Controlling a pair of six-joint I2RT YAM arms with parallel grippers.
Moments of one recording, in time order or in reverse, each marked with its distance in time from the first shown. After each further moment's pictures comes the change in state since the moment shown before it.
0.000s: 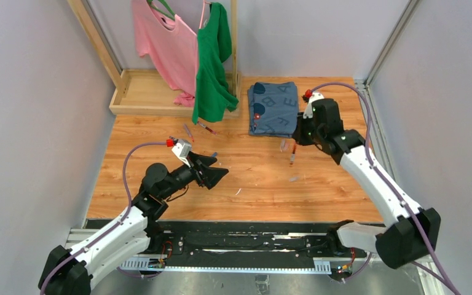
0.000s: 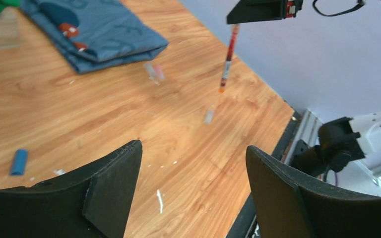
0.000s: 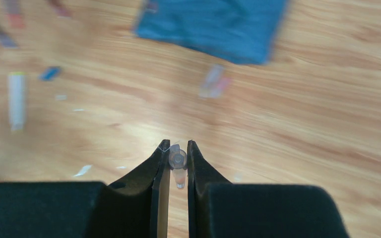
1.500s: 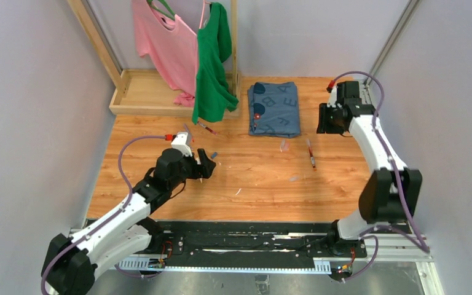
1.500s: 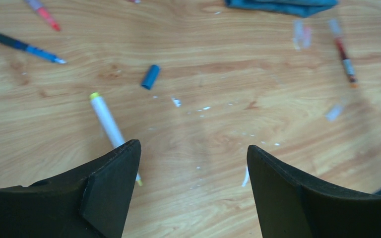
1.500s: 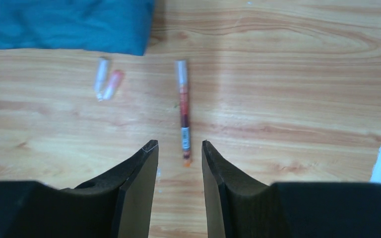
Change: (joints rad) left arm 0.012 0.091 0.163 -0.515 -0.411 0.010; right arm -0.404 0.451 0.311 -0.290 -0.013 -0.210
